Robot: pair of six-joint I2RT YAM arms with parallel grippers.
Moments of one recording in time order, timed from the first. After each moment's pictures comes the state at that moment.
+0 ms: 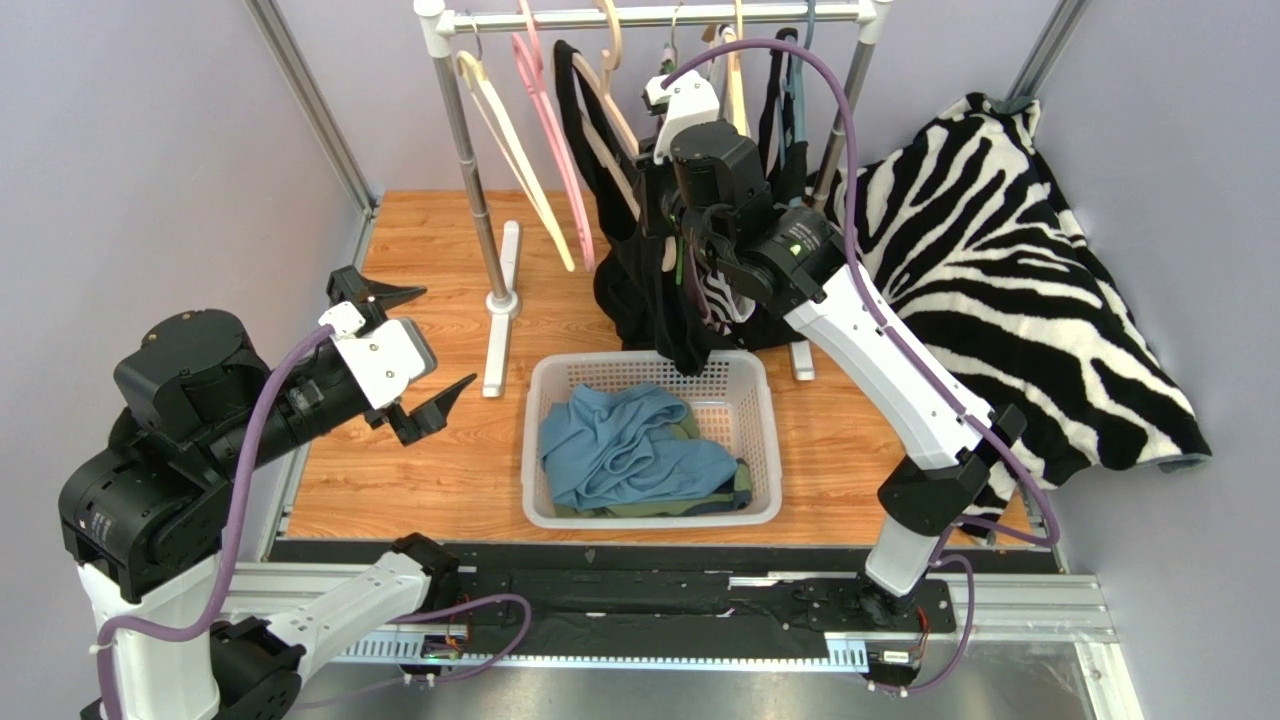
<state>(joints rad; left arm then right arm) -0.51 0.89 1.85 -1.19 0.29 0.62 0.82 1.75 2.17 -0.70 0.36 0.19</state>
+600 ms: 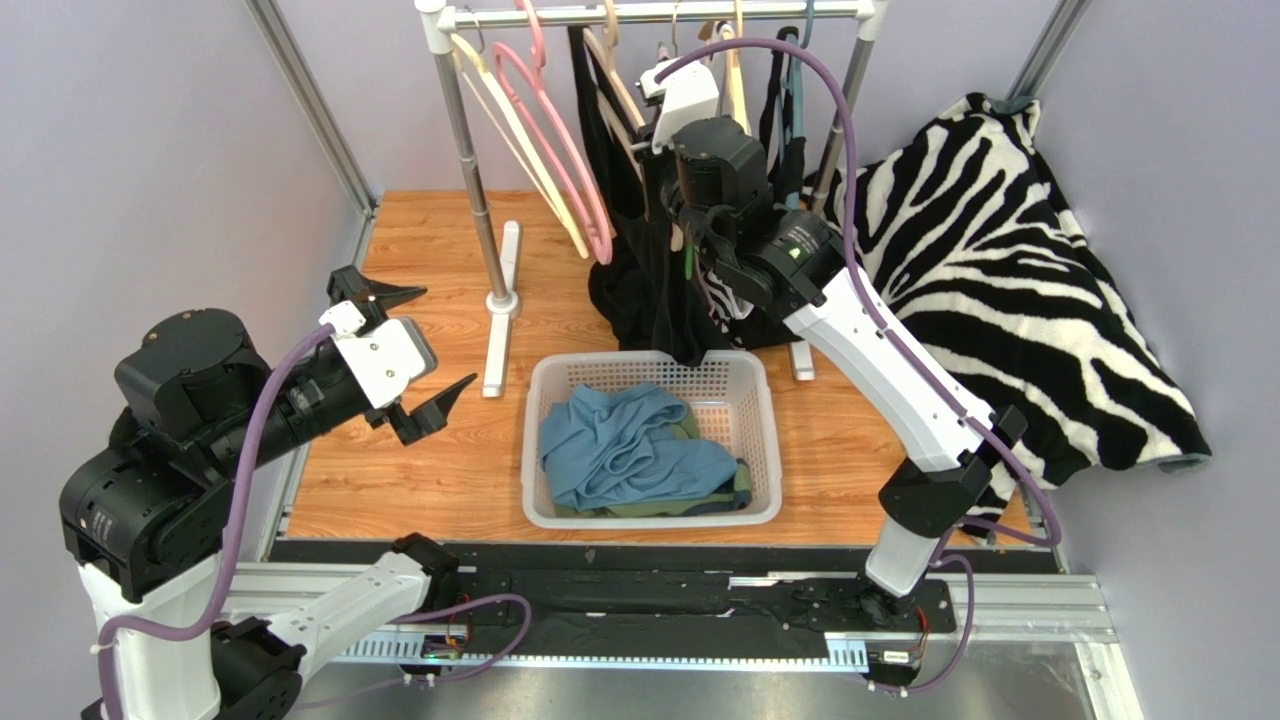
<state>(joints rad) -0.51 0.89 1.85 -1.19 0.30 0.62 0.84 1.74 2.17 -0.59 0.46 0.06</state>
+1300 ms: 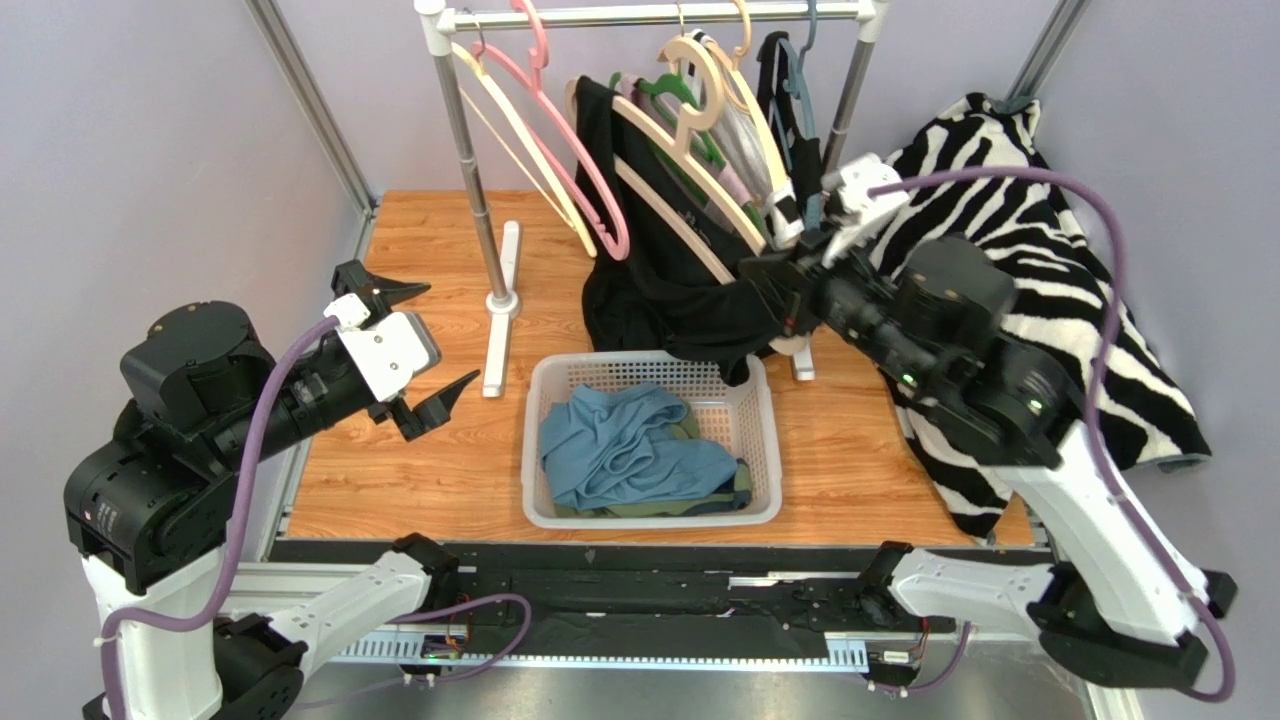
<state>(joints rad) -0.51 0.91 1.85 -1.19 0.30 0.62 0.84 1.10 1.64 -0.62 0.19 0.12</state>
